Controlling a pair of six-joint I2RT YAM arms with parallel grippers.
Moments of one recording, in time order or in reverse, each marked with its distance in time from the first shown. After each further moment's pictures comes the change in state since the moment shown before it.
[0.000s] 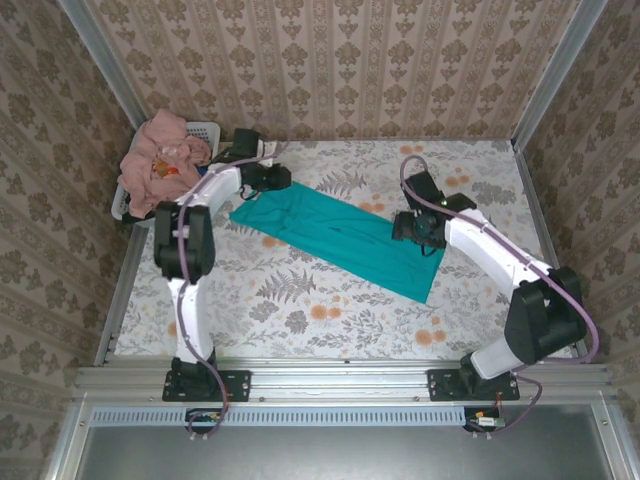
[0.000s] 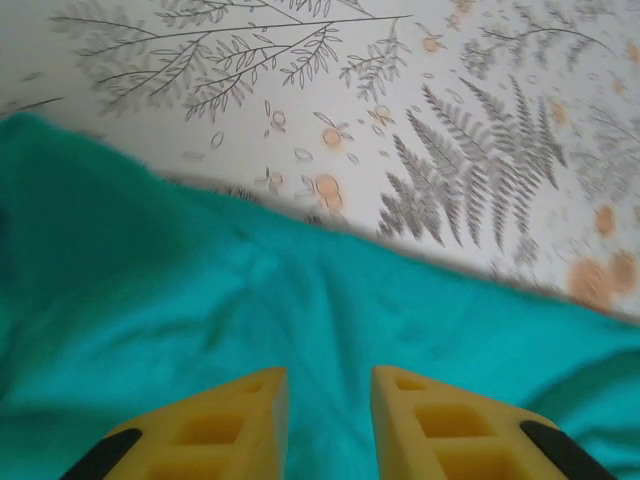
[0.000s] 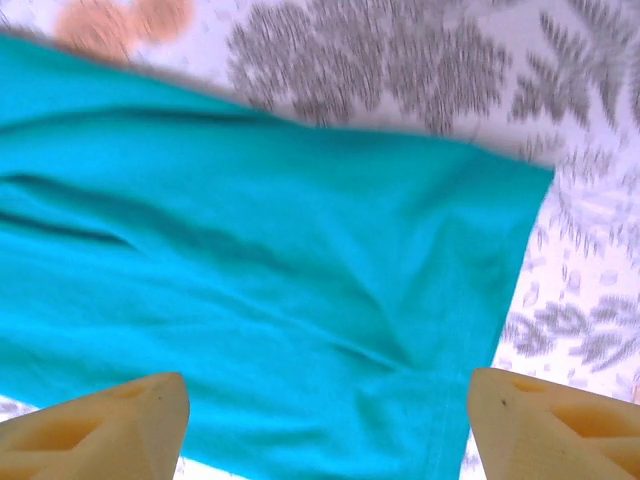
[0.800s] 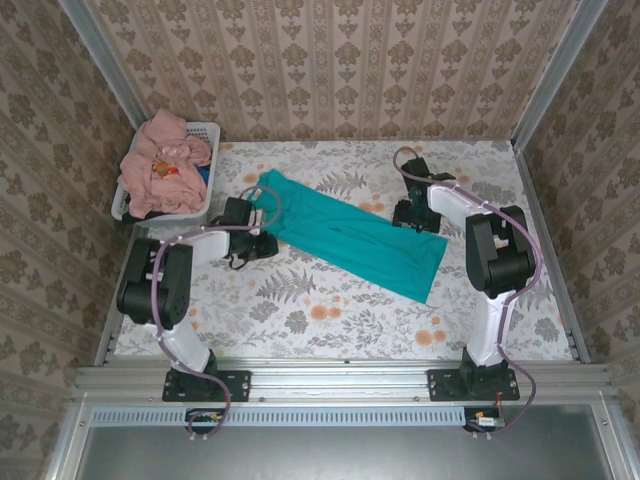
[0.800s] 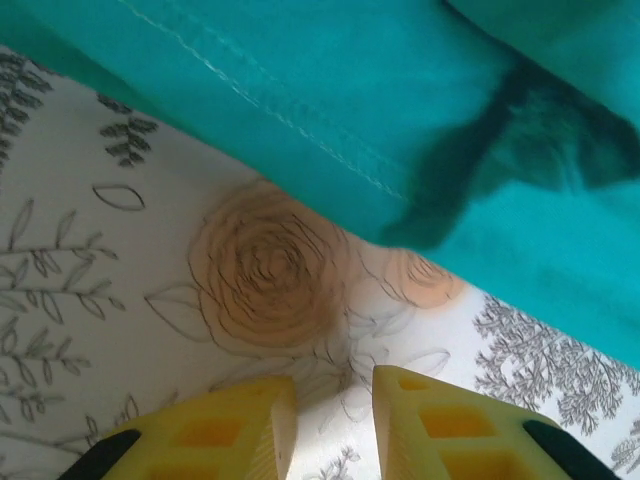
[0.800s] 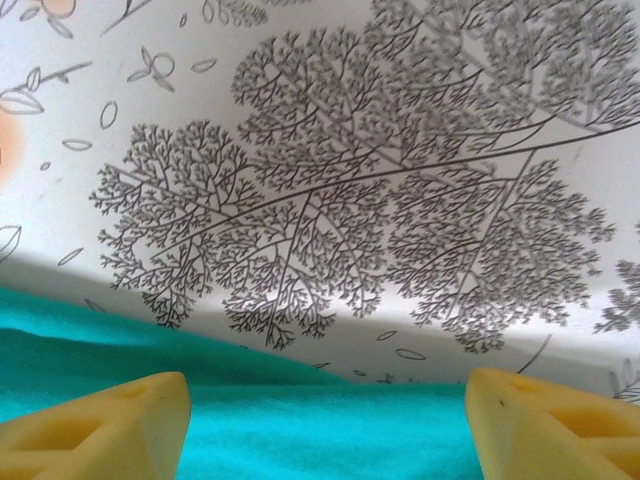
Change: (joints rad) left arm -0.026 -0.338 -0.786 0.264 -0.097 -0.151; right arm -0.134 0.445 0.195 0.097 -0.070 -0.103
